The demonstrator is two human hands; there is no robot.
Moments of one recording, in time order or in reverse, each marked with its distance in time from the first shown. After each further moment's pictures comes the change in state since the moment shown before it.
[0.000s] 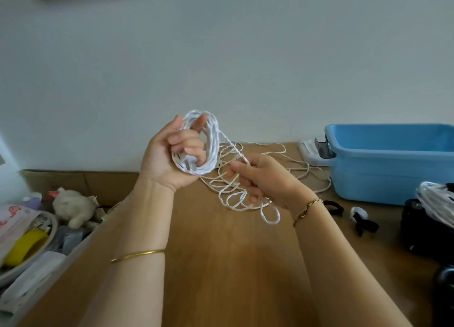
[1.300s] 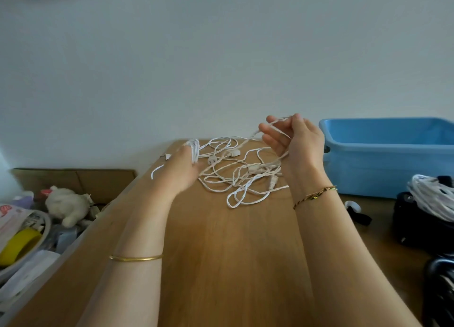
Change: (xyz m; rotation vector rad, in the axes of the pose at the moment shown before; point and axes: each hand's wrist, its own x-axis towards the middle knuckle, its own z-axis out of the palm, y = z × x) left_hand 0.010 -0.031 -0.012 2.107 0.891 -0.023; right_hand -0.003 -0.026 -0.024 0.754 0.709 -0.199
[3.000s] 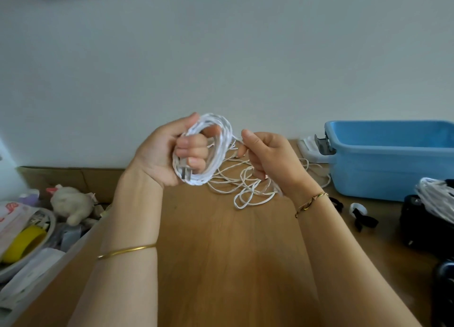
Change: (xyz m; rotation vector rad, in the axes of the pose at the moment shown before) left_hand 0.000 -0.003 -0.051 -1.683 -1.145 0.019; right_hand -0.008 0.025 0.001 -0.637 -0.598 -0.086
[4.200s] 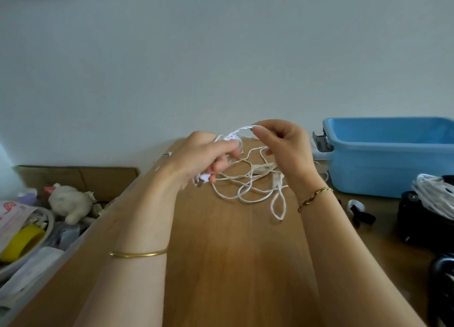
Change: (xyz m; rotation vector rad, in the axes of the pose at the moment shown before) left_hand 0.032 -0.036 0.025 1.208 0.826 0.201; right_hand 0.005 0.003 -0.015 -0.110 0.326 -0.109
